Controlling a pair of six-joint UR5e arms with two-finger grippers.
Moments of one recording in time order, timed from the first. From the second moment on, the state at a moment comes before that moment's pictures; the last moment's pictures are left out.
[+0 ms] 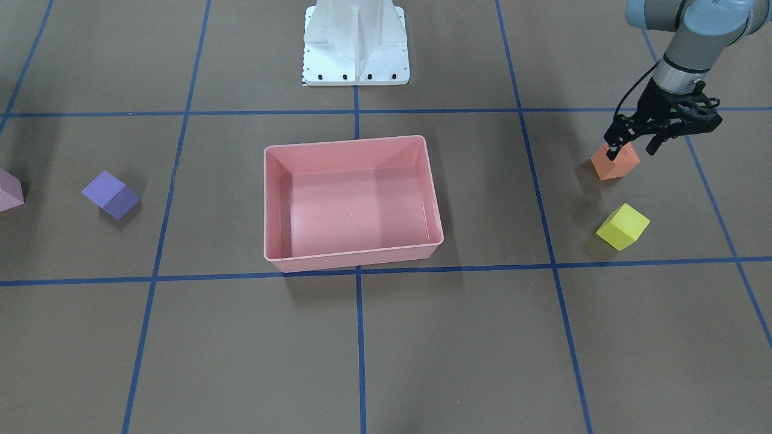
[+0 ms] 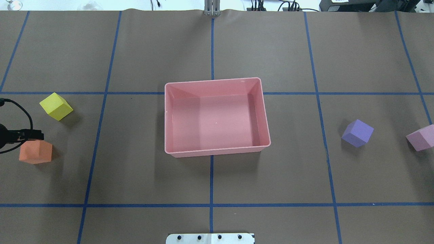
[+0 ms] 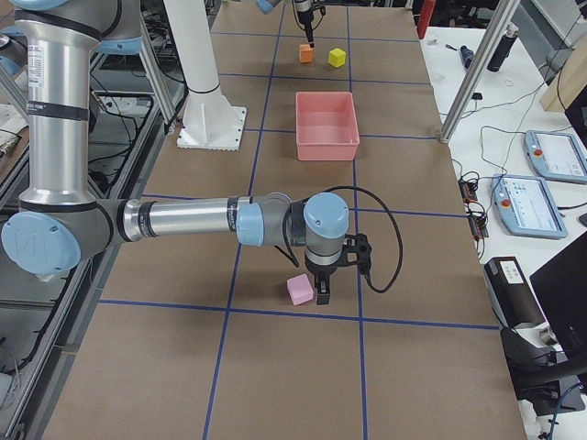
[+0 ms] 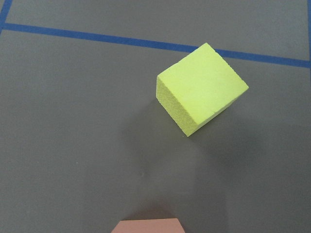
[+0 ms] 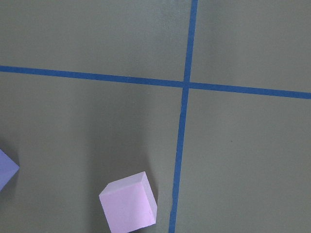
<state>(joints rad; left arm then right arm) -0.77 -1.30 -1.92 -2.25 -1.86 -1.14 1.57 -1.66 1.77 -1.64 2.38 -0.06</state>
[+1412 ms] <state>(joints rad) -0.88 -1.26 -1.98 -2.25 -2.07 -1.13 1.56 -1.62 1.80 -1.61 2.47 0.05</state>
